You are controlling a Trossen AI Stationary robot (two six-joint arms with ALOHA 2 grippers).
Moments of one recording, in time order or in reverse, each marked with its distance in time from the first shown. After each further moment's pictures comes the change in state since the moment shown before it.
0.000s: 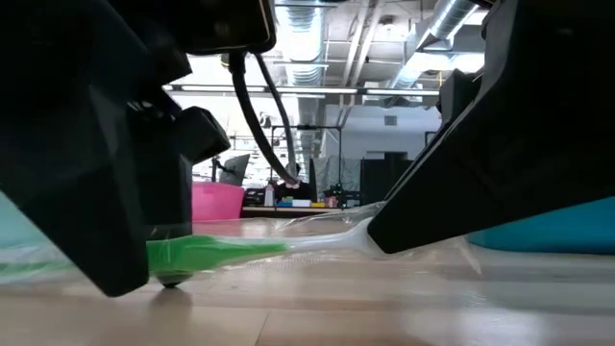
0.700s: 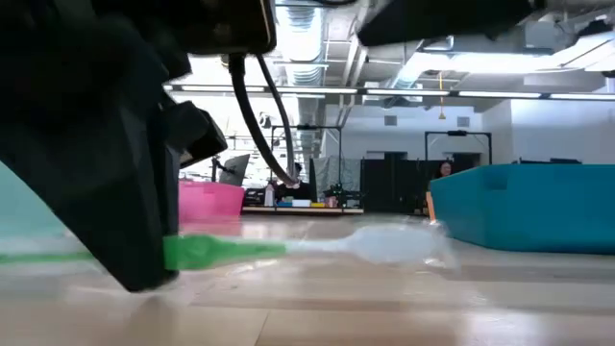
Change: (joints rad) left arm 0.001 -0.003 0.006 -0.014 0.001 -0.024; right arm 0.050 -0.102 0.034 0.000 0.175 -0.193
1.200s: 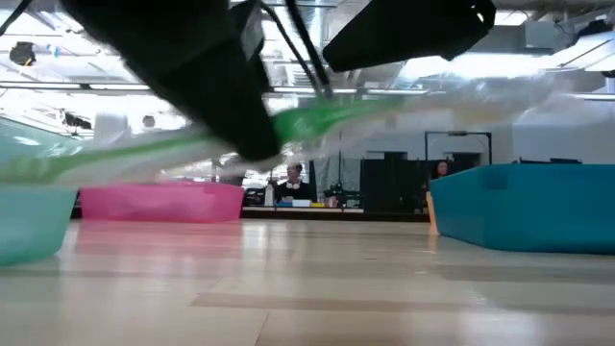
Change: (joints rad) left arm 0.008 -0.001 0.112 0.001 -0.072 0.032; right arm -0.069 -0.028 0.001 0.000 -0.246 -0.054
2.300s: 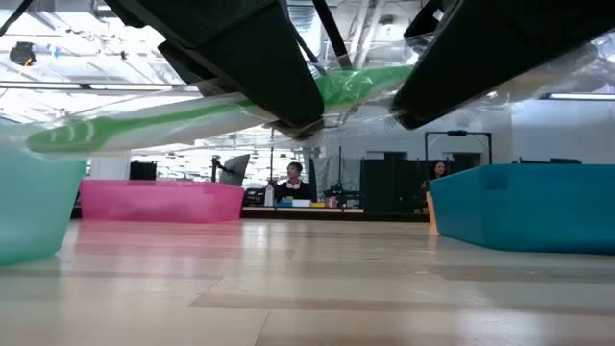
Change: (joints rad) left arm 0.007 -0.001 0.025 0.019 -0.004 0.040; right arm -0.013 0.000 -0.001 -0.129 -0.166 0.057
